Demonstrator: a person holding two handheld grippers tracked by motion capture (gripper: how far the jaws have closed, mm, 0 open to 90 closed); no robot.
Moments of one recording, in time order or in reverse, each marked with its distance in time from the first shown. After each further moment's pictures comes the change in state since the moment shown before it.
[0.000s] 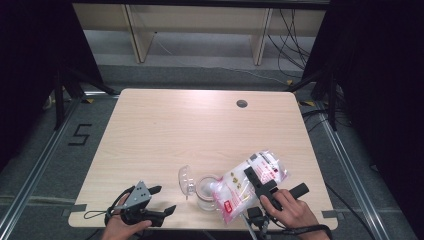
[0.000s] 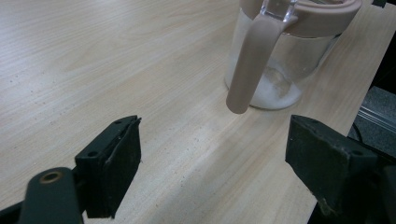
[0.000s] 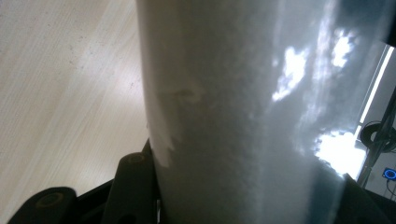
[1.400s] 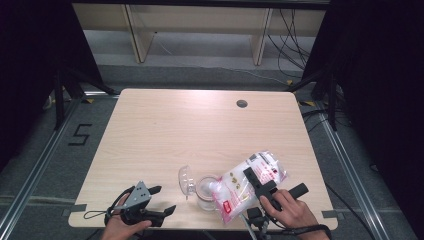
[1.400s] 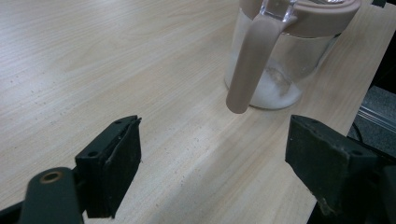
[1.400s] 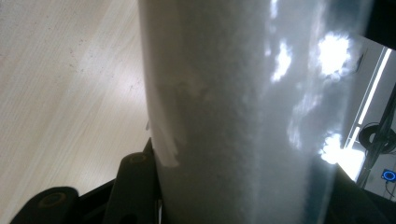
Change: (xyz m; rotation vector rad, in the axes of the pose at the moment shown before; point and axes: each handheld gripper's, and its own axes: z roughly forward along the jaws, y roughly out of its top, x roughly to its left) left arm 0.000 0.000 -0.001 0.001 0.001 0.002; right arm -0.002 0.000 0.001 -0.020 0.000 -0.048
